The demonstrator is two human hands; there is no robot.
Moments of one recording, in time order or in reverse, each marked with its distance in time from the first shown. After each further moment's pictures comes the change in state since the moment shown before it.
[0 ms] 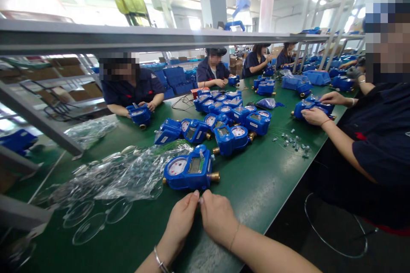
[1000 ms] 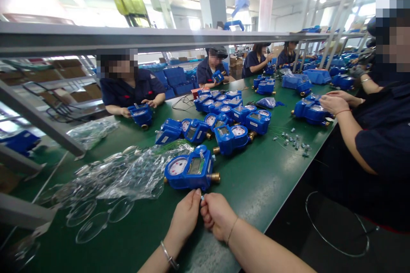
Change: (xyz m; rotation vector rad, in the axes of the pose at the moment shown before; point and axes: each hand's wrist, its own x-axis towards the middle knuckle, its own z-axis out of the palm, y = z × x) left_hand 0.003 -0.006 0.003 0.153 0.026 0.037; right_hand 0.016 0.002 0.013 0.221 -0.115 0.275
